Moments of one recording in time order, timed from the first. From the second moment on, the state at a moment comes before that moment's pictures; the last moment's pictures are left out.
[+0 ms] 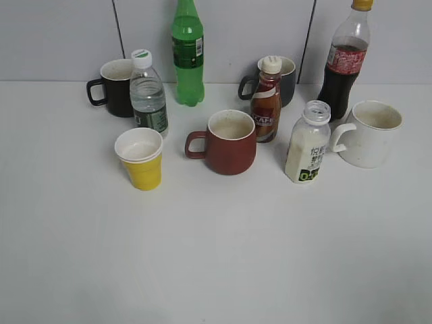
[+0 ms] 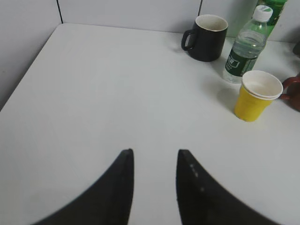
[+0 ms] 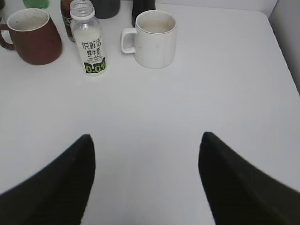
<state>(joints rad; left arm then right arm) -0.02 -0.01 -0.54 0.02 1.05 -0.13 0.02 -0.01 -0.51 0.08 1.04 -0.11</state>
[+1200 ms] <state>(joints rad) -0.02 -0.01 -0.54 0.02 1.05 -0.13 0.02 -0.01 -0.51 0.08 1.04 -0.11</state>
